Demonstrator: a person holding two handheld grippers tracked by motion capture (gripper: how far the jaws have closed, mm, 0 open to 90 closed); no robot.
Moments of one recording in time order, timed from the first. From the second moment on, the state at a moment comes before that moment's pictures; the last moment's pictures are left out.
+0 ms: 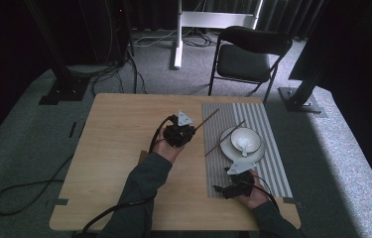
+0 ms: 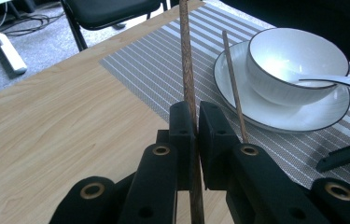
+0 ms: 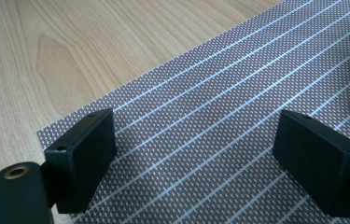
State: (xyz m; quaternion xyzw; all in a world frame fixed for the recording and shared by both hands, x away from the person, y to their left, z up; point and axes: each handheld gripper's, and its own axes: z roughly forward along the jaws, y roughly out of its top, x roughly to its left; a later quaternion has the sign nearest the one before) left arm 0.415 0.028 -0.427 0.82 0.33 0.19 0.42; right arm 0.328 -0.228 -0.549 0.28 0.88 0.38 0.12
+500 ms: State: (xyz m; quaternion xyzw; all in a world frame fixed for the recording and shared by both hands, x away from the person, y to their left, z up) left arm 0.426 0.009 -0.433 0.83 0.33 0.18 0.42; right arm 0.328 -0.228 -0.549 0.28 0.88 0.38 0.12
